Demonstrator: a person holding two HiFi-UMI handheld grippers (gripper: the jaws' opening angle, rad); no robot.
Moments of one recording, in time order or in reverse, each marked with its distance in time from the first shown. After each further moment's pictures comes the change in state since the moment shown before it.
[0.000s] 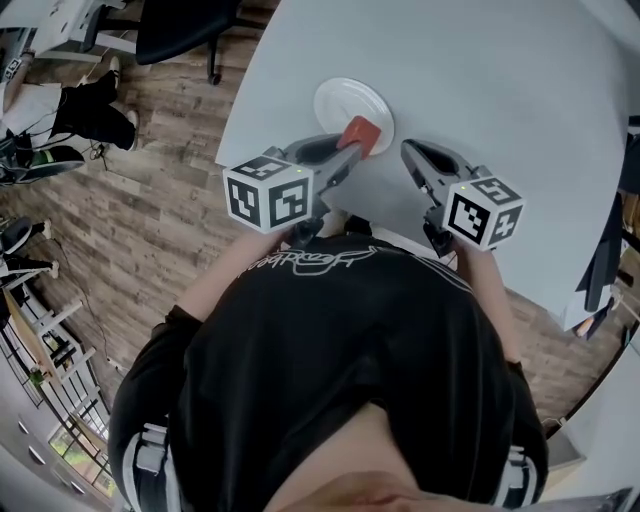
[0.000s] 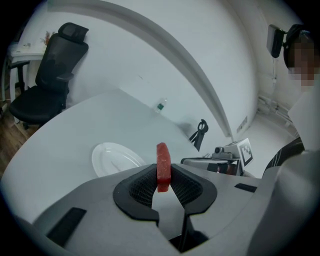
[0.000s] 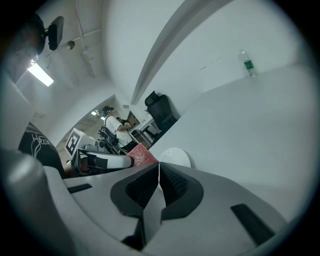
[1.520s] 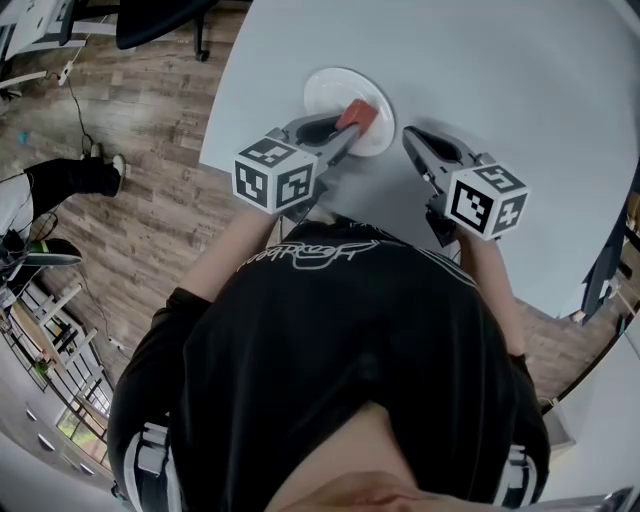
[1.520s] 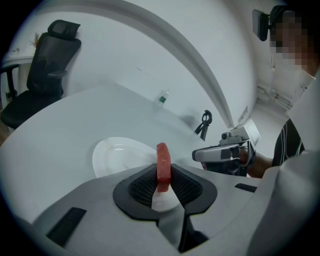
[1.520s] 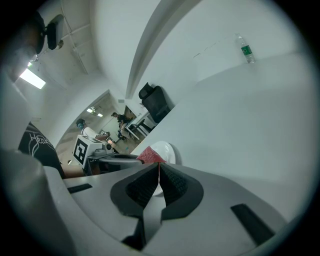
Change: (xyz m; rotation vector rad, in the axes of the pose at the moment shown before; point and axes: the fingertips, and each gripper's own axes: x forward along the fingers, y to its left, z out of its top) left arm 0.053 0.059 -0.023 0.098 0.050 0.011; right arm 0.031 -0.044 -0.017 0.047 0.090 -0.005
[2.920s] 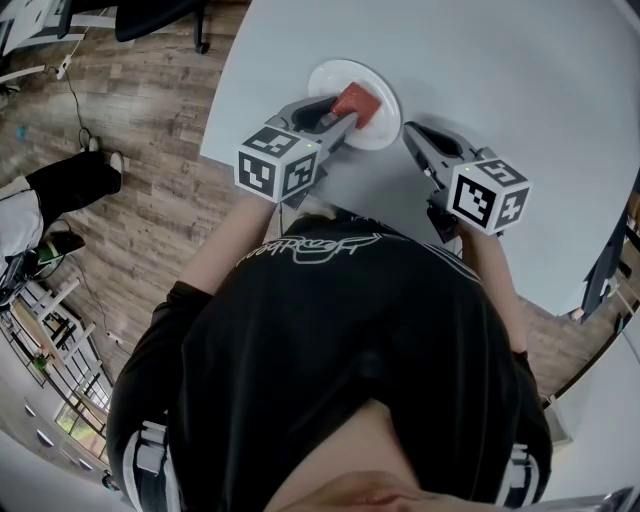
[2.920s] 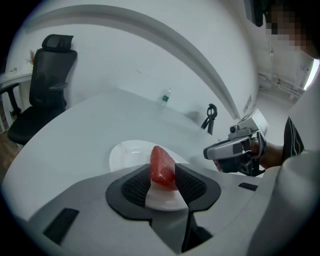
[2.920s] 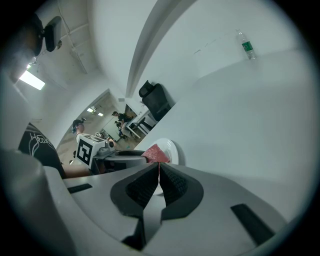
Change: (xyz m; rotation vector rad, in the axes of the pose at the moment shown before) left arm 0.002 0.022 -0.002 0.095 0.012 0.097; right arm 0.004 0.000 -0.008 0.011 0.020 0.015
